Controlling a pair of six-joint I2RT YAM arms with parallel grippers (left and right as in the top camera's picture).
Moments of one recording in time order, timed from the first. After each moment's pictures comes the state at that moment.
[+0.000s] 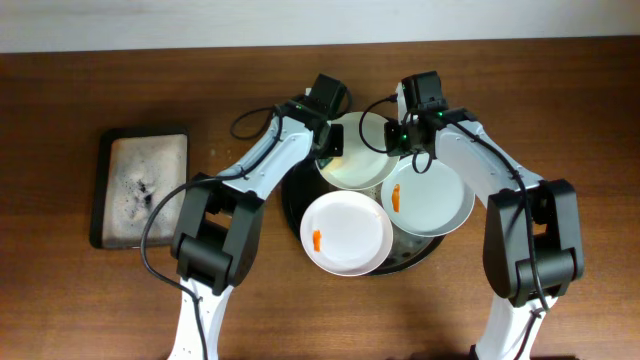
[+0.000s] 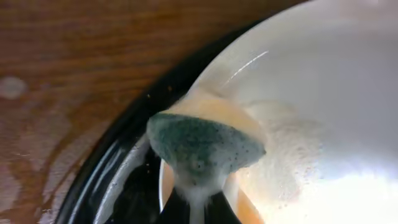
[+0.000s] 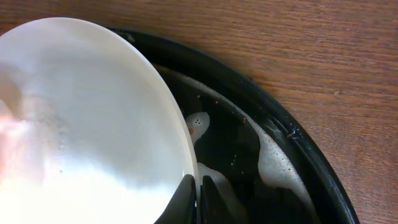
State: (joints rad) left arm -0.48 2.28 1.84 -0.75 -0.03 -0.41; right arm 0.20 2.03 1.45 -0.52 -0.03 0.10
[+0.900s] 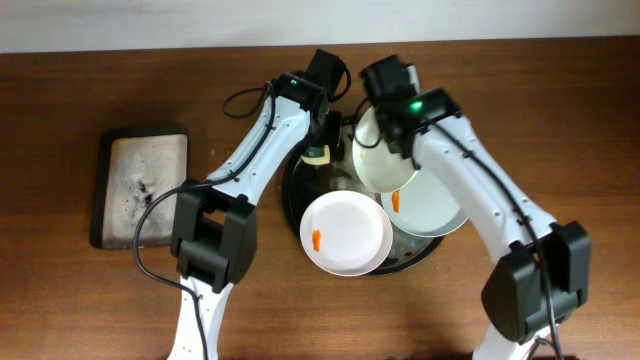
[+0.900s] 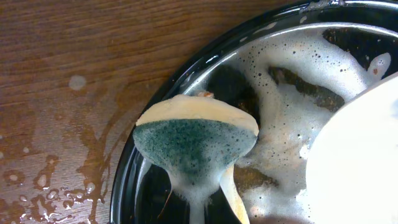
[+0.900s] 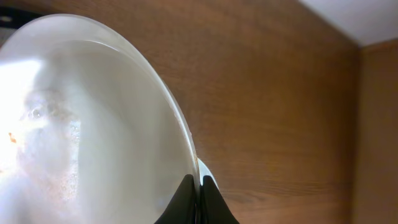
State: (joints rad) left arm -0.47 2.29 2.06 -1.04 -0.03 -0.31; right arm 0.43 1.88 1.68 -0.99 0.62 0.05
